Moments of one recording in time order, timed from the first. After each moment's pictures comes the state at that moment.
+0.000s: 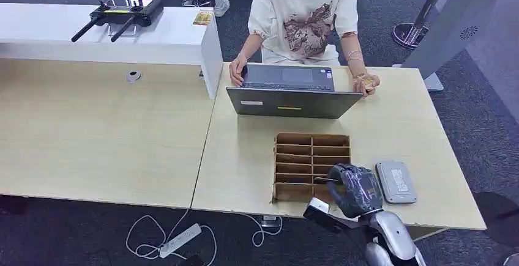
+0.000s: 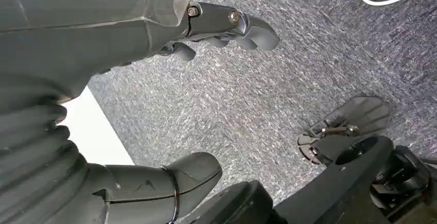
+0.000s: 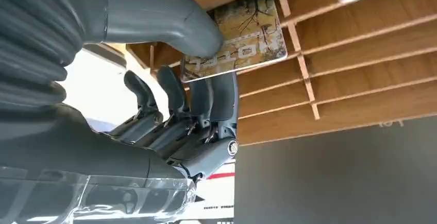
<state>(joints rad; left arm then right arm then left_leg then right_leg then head) -0.18 -0.06 0.14 -0.24 -0.77 -0.13 -0.02 -0.11 -0.19 0.31 -1.37 1.05 -0.20 -0.15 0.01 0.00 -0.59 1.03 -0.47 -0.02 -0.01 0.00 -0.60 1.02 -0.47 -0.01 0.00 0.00</state>
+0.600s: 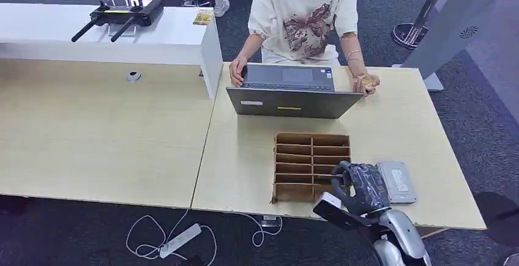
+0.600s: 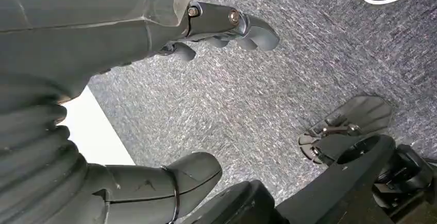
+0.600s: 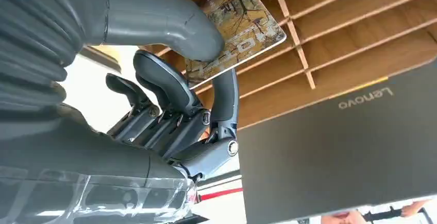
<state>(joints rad) -0.18 -0.06 0.14 -0.24 -0.78 -0.13 -0.02 -0.09 -0.19 0.25 -1.45 0.91 -0.12 -0.20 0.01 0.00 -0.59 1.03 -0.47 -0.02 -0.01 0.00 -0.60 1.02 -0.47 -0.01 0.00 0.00</state>
